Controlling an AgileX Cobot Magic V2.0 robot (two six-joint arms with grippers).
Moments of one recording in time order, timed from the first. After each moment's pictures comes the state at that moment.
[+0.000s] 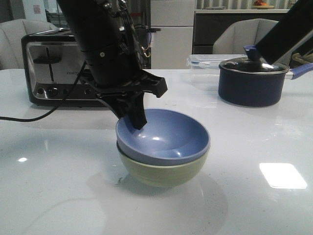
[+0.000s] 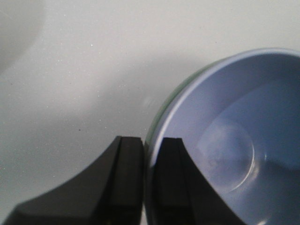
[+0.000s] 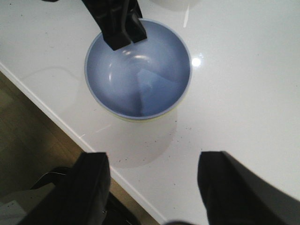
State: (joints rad) left arm -0.61 1.95 -1.47 -0.17 0.83 0.15; right arm 0.53 0.97 -0.81 0.18 0.70 -0.17
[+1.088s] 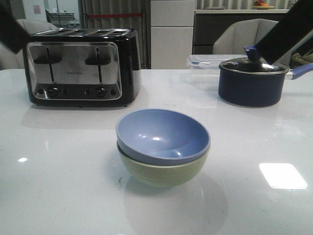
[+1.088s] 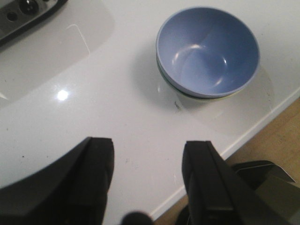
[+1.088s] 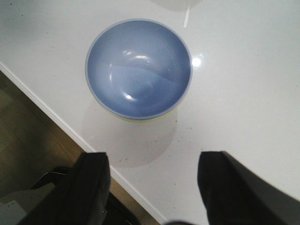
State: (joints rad) left arm -0.61 1.02 -0.90 -0.03 0.80 0.15; right arm 0.53 0.97 -0.81 0.18 0.70 -0.17
